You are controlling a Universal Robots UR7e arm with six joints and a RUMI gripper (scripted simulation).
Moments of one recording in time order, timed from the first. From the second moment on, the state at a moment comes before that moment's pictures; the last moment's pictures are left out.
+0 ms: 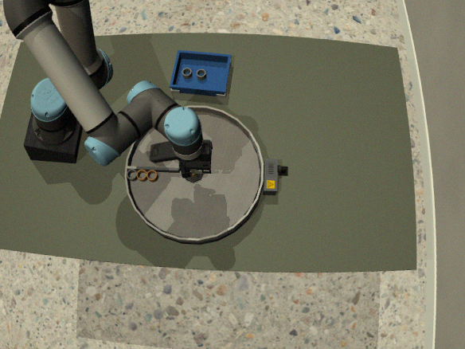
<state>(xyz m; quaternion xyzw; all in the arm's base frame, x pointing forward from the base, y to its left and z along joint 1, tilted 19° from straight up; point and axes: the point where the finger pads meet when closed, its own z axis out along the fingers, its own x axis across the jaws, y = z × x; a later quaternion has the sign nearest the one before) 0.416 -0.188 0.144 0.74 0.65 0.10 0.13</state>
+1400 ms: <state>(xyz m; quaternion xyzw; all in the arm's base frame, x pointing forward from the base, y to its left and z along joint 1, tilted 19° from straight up) 0.310 -0.187 0.102 0.74 0.65 0.10 0.13</state>
